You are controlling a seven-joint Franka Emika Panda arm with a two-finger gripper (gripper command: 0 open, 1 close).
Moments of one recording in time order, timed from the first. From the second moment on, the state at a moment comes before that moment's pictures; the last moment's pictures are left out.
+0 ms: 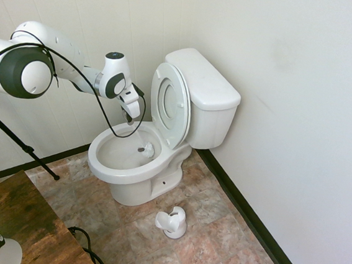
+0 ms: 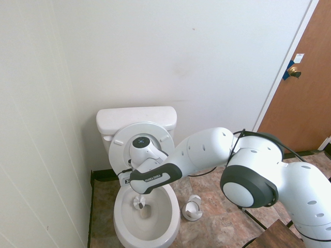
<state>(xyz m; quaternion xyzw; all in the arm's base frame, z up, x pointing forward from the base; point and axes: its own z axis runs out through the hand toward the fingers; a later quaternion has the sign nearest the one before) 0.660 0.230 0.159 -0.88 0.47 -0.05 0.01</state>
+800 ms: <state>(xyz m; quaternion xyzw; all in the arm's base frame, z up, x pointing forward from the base) 0.593 0.240 0.292 -0.89 0.45 -0.05 -0.01</state>
